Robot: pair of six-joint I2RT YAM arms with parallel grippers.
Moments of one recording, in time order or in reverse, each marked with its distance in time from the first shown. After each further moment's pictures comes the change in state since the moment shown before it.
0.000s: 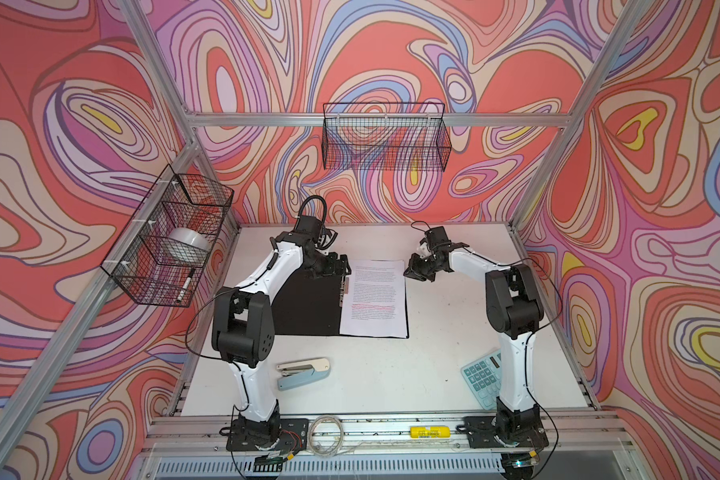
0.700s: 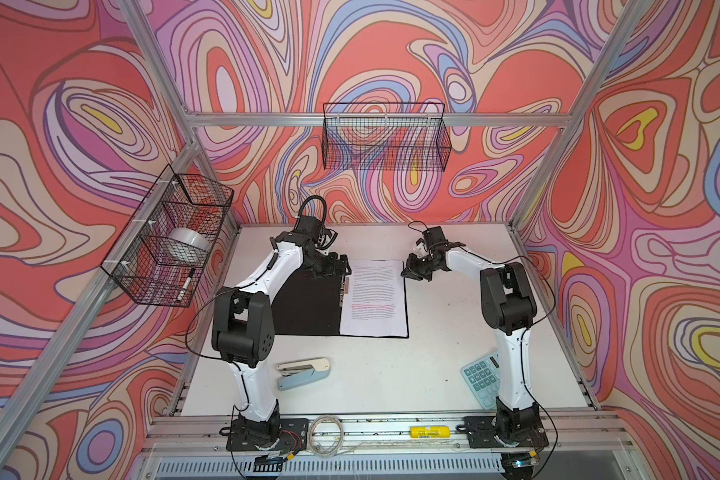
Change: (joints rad) left arm 0.000 0.000 0.000 0.000 0.004 0.000; right arm 0.000 0.061 0.060 -0.009 -0.048 -0.021
